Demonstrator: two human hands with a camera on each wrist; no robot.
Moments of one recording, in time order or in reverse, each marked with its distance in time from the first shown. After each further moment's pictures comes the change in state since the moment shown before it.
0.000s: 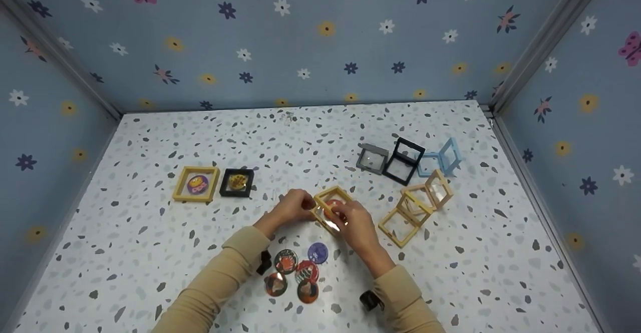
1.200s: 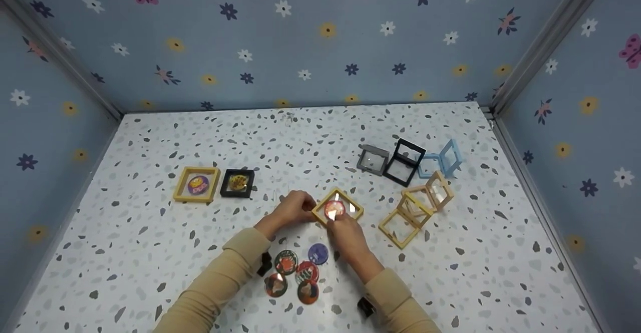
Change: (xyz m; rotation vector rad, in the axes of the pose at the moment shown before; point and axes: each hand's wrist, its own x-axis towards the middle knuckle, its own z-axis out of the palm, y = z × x) left_hand -0.001 0.000 0.001 -0.017 0.003 -0.013; right_hand -0.007 -0.002 0.031 -0.212 -0.161 -0.047
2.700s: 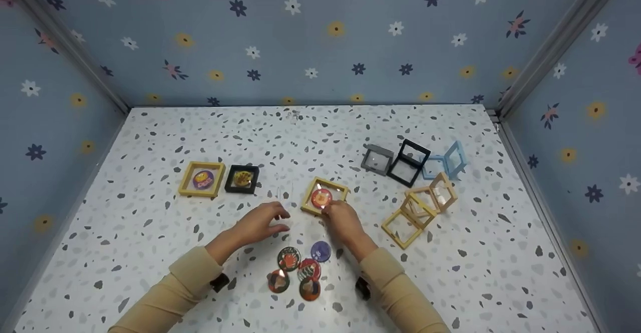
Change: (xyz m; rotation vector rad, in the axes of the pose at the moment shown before) left_hand -0.088 -0.008 -0.046 0.231 -0.025 0.170; right_hand 0.032 0.003 0.006 0.051 -0.020 -0.081
